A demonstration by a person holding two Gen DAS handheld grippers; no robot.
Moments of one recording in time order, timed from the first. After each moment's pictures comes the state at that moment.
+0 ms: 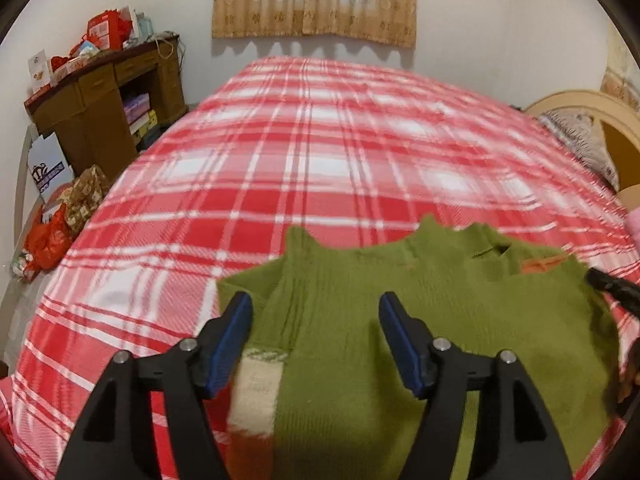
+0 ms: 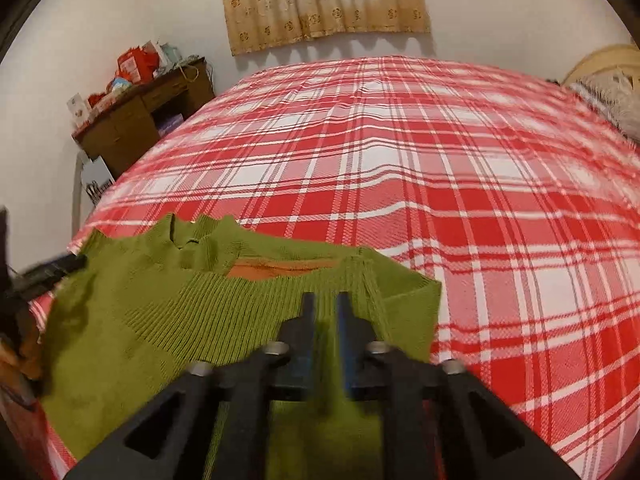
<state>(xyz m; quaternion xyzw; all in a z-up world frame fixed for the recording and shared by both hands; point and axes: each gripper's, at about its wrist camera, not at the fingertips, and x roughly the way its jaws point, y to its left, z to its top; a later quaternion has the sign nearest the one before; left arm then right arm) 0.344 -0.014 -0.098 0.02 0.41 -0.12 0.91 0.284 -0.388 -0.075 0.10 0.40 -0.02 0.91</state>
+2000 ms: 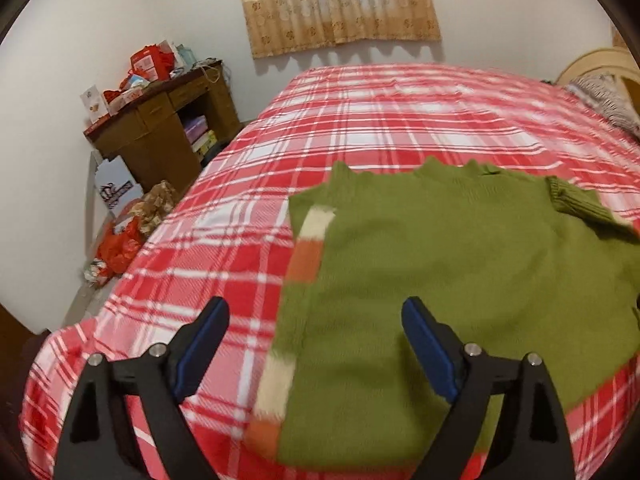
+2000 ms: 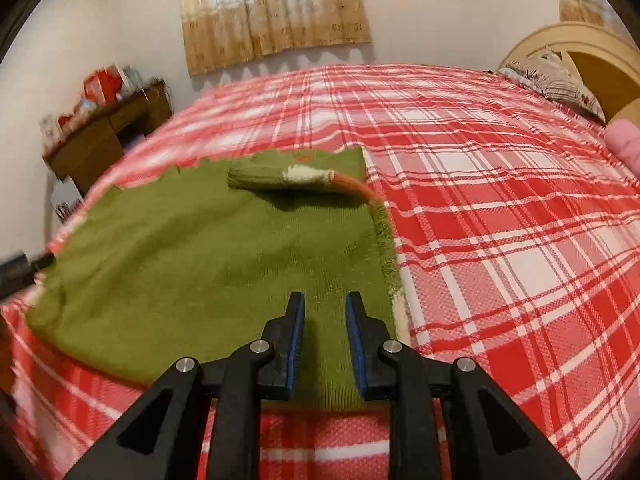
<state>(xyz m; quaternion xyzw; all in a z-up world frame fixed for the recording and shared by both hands) 0.216 -0.002 -0.079 0.09 0.37 -0.03 0.92 0.125 -0.343 -0.084 0.10 0.37 -0.11 0.92</state>
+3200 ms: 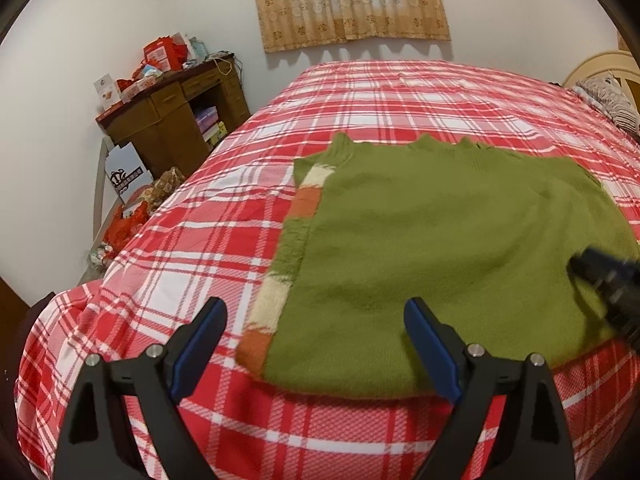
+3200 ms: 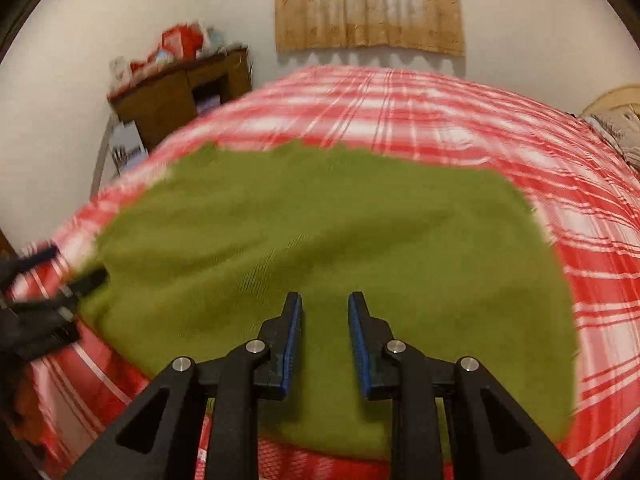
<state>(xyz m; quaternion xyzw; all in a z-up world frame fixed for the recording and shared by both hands) 0.178 0.001 -0.091 0.09 0.38 0.01 0.92 0.185 -0.232 -0.102 0.01 0.39 0.00 0.92</state>
